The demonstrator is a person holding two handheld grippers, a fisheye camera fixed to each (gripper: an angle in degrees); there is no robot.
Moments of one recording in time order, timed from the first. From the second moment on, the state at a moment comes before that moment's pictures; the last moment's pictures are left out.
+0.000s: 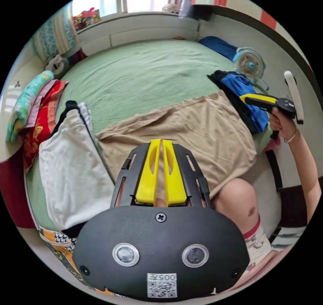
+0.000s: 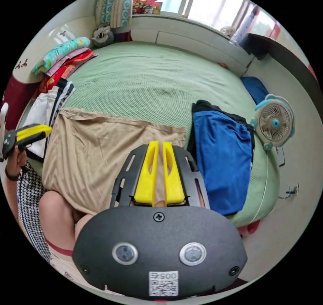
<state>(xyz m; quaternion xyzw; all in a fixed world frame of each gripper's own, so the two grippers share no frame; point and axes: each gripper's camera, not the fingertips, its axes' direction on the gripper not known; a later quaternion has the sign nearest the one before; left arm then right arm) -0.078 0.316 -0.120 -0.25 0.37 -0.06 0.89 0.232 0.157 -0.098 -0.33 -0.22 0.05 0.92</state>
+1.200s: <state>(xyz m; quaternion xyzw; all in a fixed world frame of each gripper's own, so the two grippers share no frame) 0.302 0.310 -0.282 -0.33 0.39 -0.03 0.86 0.419 0.310 -0.214 -0.34 -0.24 0.13 0.90</state>
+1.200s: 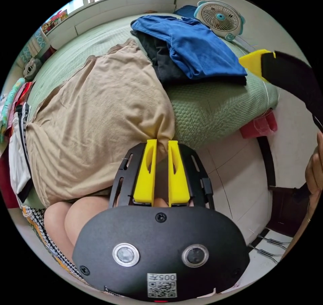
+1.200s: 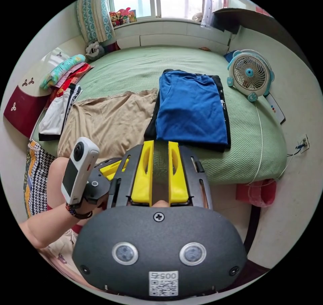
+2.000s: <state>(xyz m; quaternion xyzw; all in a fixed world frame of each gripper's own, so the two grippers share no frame) 0.145 0.335 -0.316 -0.25 0.47 -0.07 0.84 0.434 0.298 -0.085 -0.39 -0.28 0.17 0.86</state>
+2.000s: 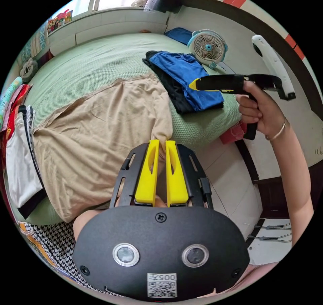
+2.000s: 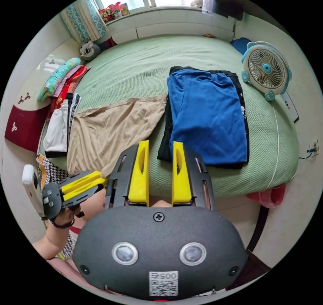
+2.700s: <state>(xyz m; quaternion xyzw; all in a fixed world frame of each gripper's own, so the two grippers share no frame) 0.030 0.377 -0.325 -0.23 0.52 -0.10 0.82 0.391 0.330 0.085 -0.47 -0.38 0.34 0.72</state>
